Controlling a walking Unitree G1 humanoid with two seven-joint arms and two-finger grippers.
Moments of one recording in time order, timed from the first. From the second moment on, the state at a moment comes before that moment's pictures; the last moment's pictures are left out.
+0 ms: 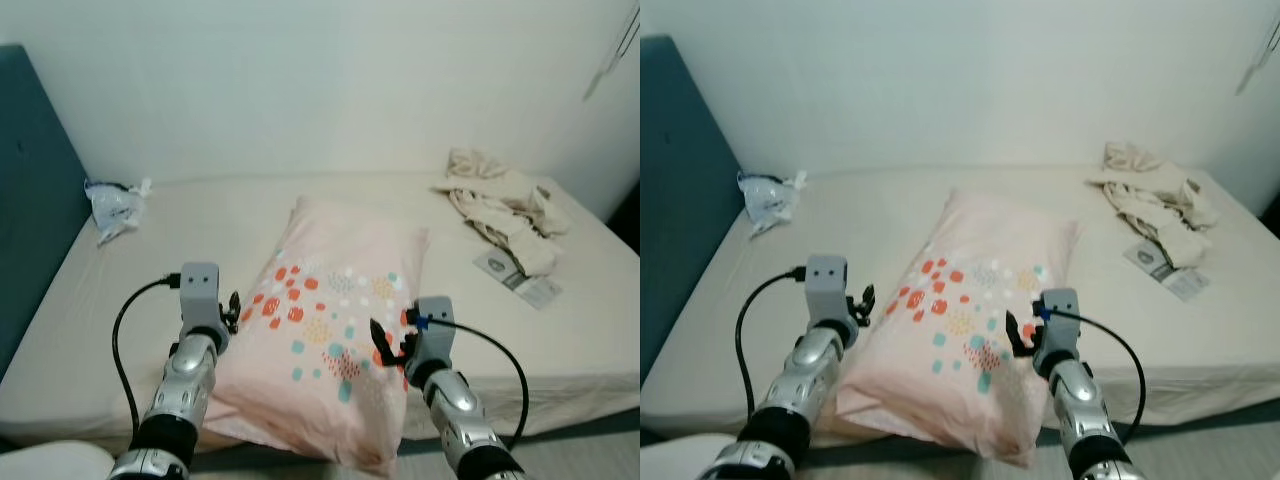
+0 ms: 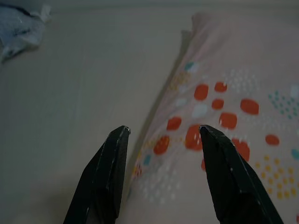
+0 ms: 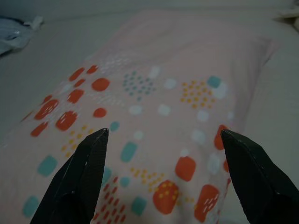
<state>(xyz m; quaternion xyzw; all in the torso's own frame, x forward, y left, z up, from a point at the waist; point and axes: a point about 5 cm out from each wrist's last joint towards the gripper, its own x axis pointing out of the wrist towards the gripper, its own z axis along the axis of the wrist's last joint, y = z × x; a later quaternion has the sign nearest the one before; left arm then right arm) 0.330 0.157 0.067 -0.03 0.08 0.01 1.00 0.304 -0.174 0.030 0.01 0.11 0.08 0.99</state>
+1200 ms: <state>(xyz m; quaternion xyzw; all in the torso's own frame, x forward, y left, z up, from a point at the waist) 0.330 0.156 0.066 0.00 0.09 0.00 1.00 0.308 -0.168 0.034 0.01 0.11 0.09 0.99</state>
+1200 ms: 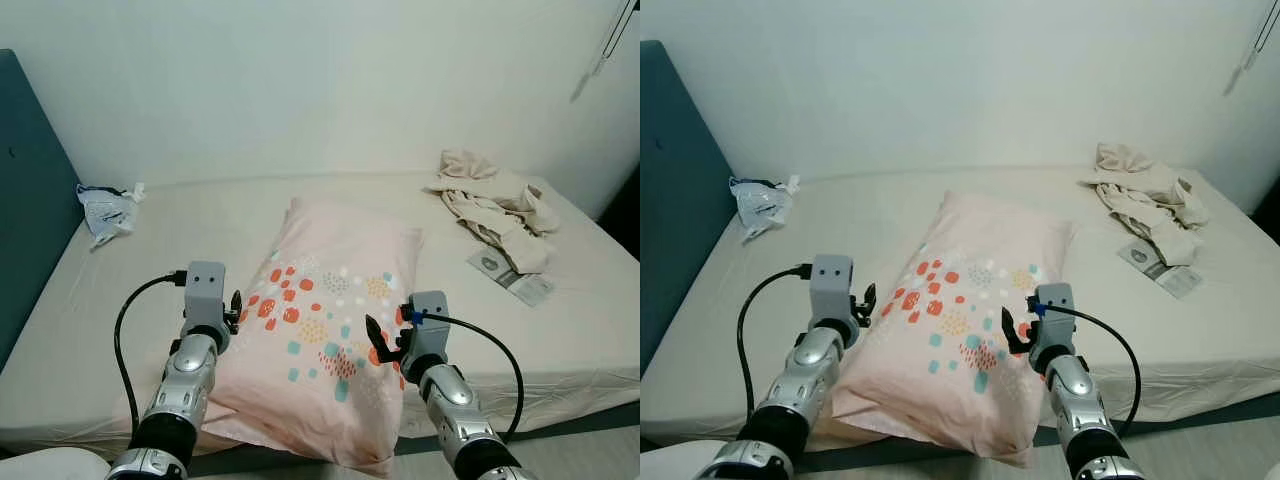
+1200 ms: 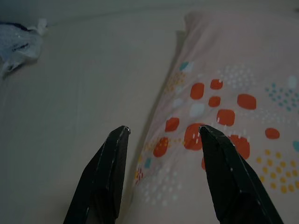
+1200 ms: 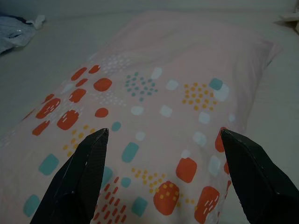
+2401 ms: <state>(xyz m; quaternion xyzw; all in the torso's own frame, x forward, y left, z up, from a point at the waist) 0.317 0.167 0.050 -0.23 0.18 -0.03 0.96 0.310 -0.167 0.040 0.01 0.09 0.10 0.99</state>
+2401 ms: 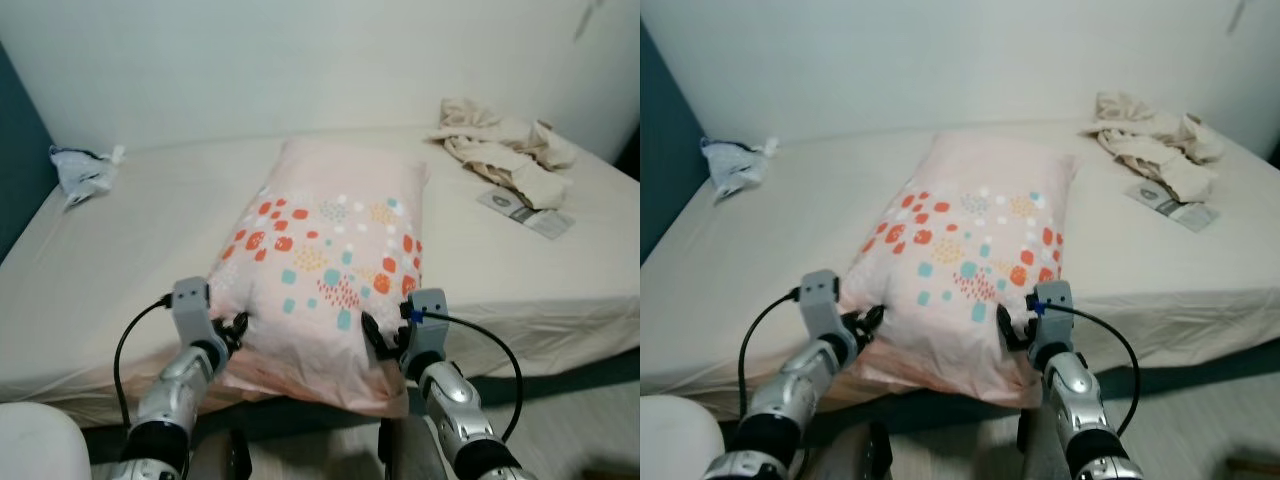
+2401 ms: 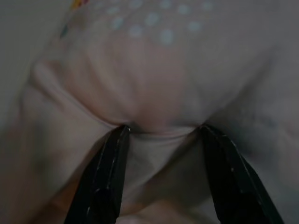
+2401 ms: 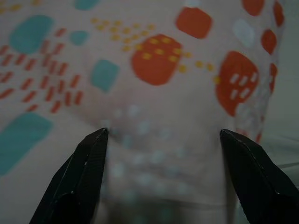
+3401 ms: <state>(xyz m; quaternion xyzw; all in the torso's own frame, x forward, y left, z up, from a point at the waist) 0.246 0.281 0.040 -0.34 0.12 0.13 0.92 0.314 -0.170 0.049 0.01 0.07 0.12 0.99</state>
